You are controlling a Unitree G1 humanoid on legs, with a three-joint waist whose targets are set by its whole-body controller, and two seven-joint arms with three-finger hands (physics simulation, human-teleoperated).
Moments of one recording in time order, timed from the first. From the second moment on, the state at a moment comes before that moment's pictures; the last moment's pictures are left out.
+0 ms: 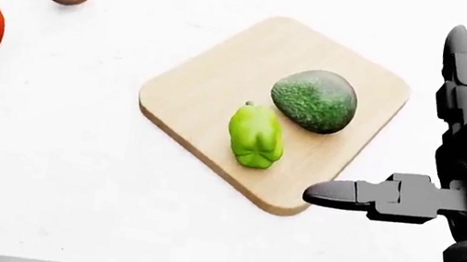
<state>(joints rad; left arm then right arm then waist) -0.94 0.30 0.17 -0.22 0.44 0.79 -0.17 -0.27 -0.15 -0.17 -0.64 0.01 0.50 0.09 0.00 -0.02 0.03</state>
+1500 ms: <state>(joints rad) -0.81 0.48 0.21 0.67 0.24 0.23 0.13 -0.27 -0.15 -0.17 -0.64 0.00 0.51 0.09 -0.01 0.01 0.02</state>
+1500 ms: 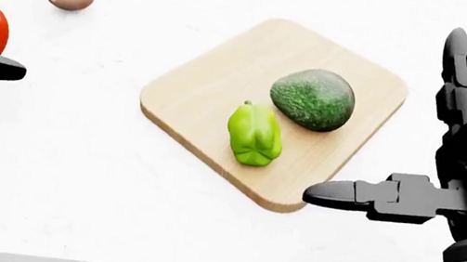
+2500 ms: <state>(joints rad) -0.93 0.50 0.16 1.03 0.27 0.02 0.20 -0.27 -0.15 -0.17 -0.65 0.00 0.51 0.09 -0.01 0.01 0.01</state>
